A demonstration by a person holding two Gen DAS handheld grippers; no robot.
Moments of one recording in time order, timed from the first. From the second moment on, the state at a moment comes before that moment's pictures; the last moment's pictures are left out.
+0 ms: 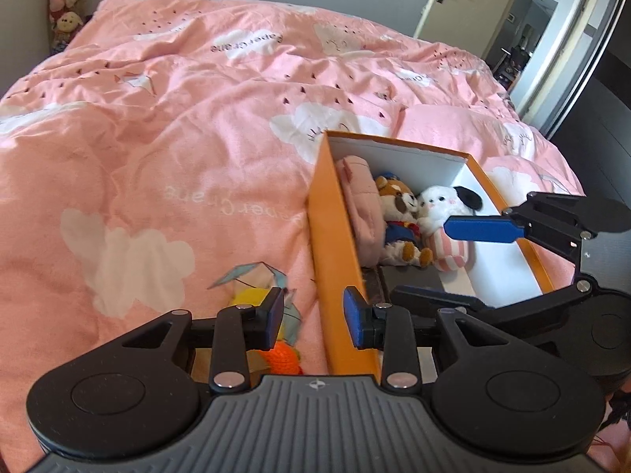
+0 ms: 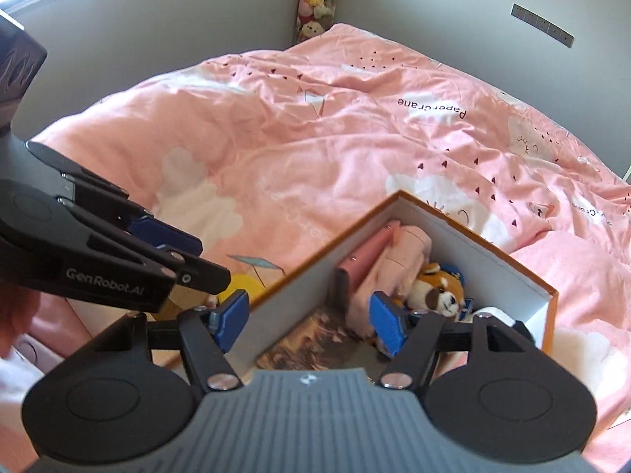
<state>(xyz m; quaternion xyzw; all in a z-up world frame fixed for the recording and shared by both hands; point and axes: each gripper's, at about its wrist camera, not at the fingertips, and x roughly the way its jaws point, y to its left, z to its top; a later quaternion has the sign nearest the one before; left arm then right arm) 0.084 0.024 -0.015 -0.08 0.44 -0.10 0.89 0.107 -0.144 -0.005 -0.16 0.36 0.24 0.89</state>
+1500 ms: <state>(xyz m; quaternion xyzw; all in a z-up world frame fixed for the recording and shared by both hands) 0.088 0.108 -0.062 -0.13 0.50 0.03 0.85 0.162 -0.023 -0.067 -0.15 0.56 0.30 0.76</state>
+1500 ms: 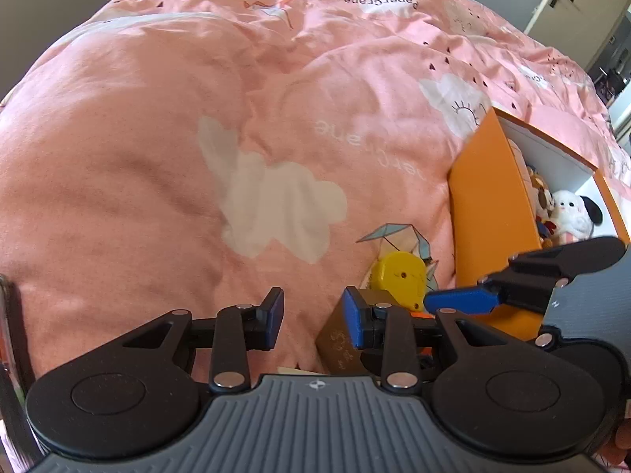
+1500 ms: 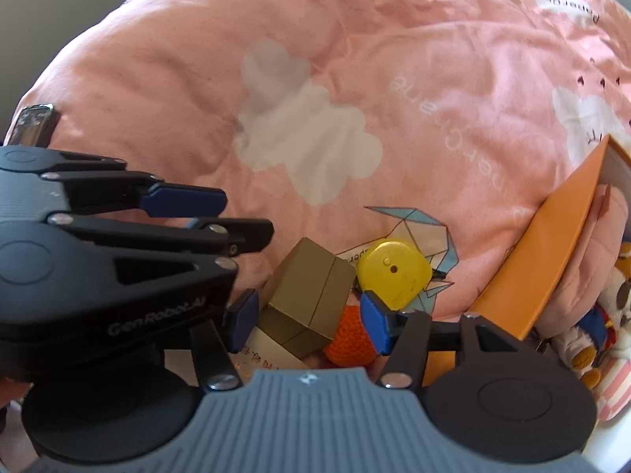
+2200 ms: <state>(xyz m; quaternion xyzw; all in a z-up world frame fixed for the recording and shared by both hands) 0.087 0.128 -0.064 -0.17 0.50 0.03 0.85 0.172 -0.024 -0.072 -0.14 0.58 0.31 0.74</state>
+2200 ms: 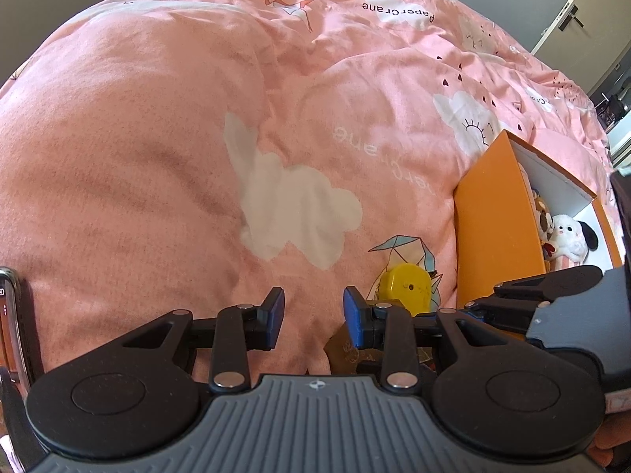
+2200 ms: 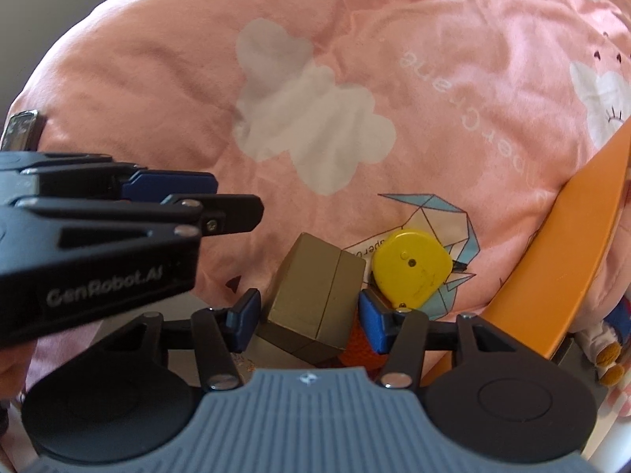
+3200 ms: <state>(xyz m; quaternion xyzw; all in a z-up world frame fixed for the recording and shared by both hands) 0.124 0.062 -0.064 -0.08 0.52 -0.12 0.84 0.139 -0.215 0.015 0.02 0.47 0.15 0.87</state>
